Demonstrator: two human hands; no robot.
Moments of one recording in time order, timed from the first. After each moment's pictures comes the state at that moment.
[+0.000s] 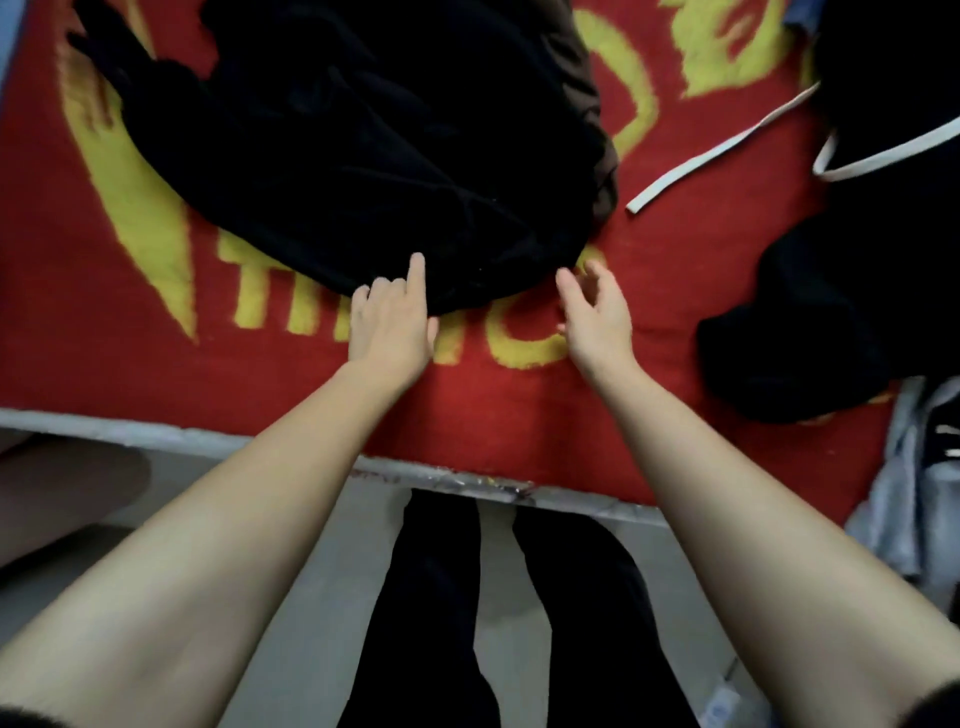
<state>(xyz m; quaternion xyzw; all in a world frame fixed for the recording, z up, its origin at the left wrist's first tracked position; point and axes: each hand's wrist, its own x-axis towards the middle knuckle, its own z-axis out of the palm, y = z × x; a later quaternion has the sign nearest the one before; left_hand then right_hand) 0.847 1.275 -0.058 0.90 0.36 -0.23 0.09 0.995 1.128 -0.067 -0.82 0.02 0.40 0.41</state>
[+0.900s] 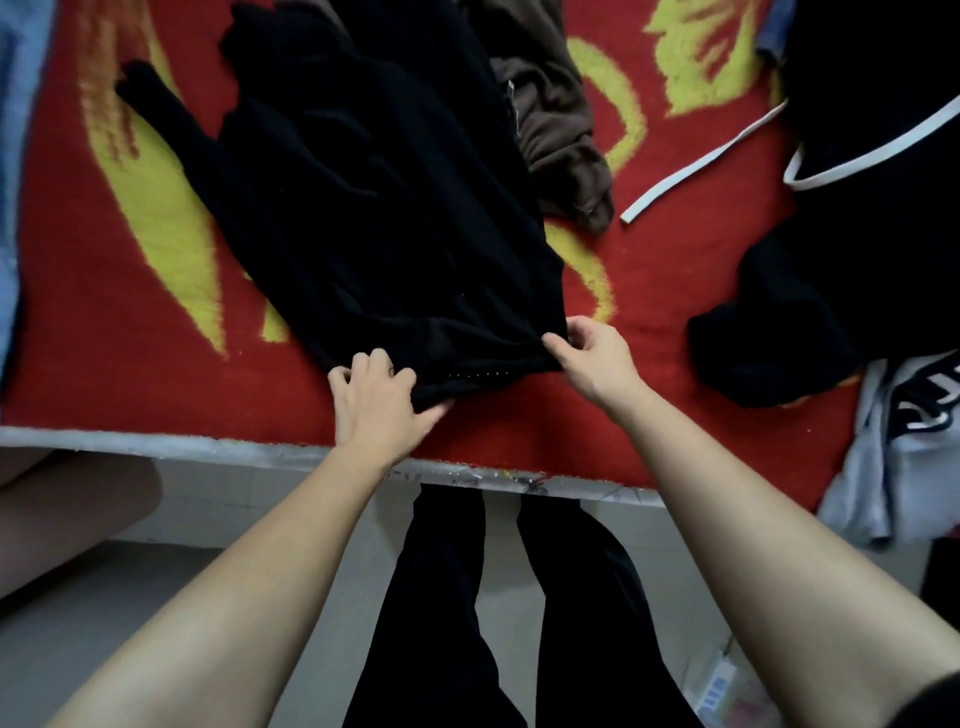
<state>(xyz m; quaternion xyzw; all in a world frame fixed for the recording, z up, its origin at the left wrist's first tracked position) 0.763 1.255 -0.038 0.91 0.34 -0.24 0.08 0.974 1.111 -0.038 -0.85 -0.10 0.44 0.27</state>
